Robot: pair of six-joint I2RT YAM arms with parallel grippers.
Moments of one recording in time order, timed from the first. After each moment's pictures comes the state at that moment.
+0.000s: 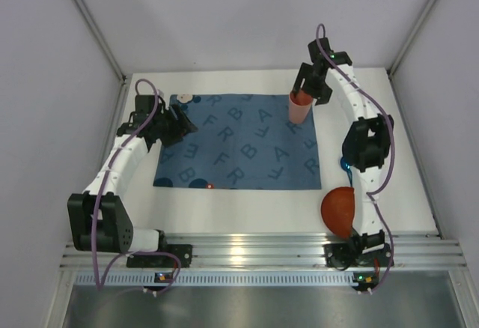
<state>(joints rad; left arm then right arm) -0.05 1.37 1.08 -0.50 0.26 -0.60 0.24 2.28 2.28 -1.09 0.08 0.56</state>
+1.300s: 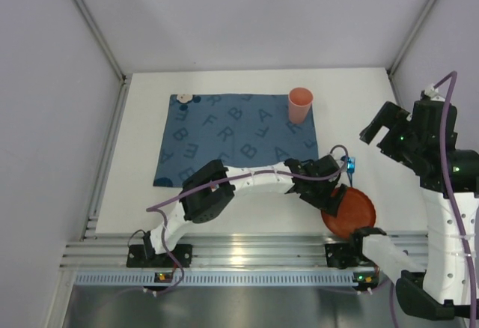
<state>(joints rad) -1.20 2.21 1.74 -0.45 0.22 -0.61 0.03 0.93 1.51 -1.27 0.12 0.52</state>
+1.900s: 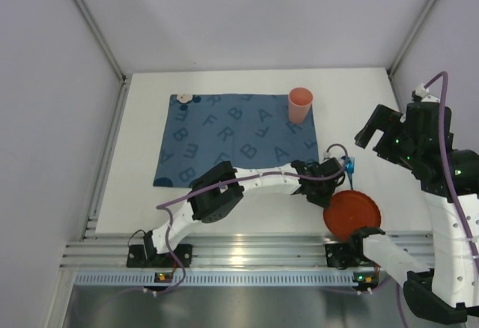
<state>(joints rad) -1.22 2.33 1.85 -0.49 0.07 -0.73 0.14 0.93 1.54 -1.30 0.16 0.51</state>
